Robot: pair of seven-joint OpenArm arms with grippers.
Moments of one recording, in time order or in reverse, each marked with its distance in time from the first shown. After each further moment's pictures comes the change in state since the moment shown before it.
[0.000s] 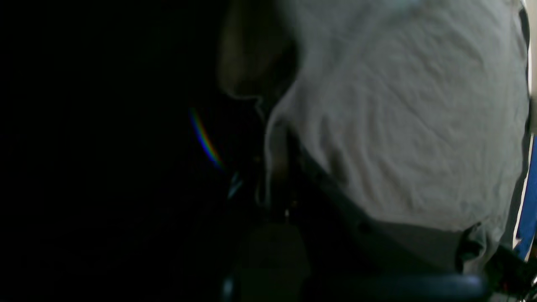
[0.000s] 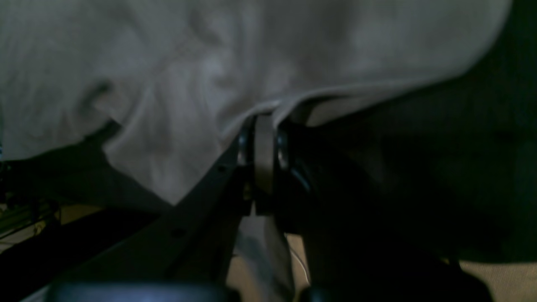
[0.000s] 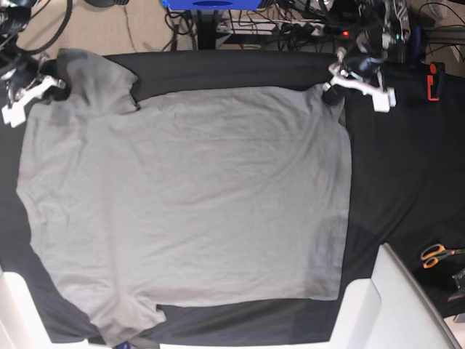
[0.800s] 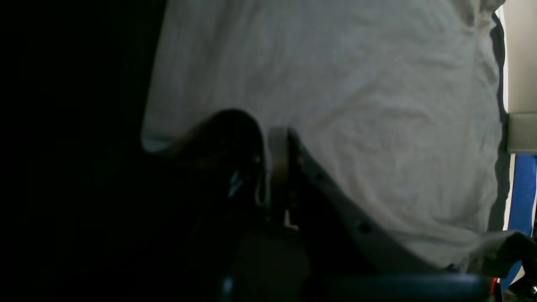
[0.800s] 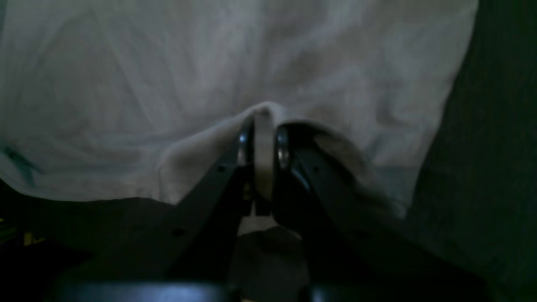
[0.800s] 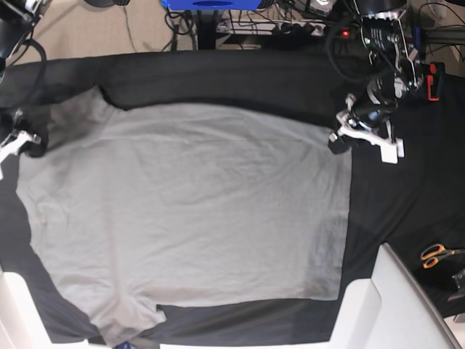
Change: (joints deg) left arm -10.8 -1.2 -0.1 3.4 0.0 5.2 7.7; right arm 13.3 5.7 -0.4 -0.5 0.0 0.1 -4.3
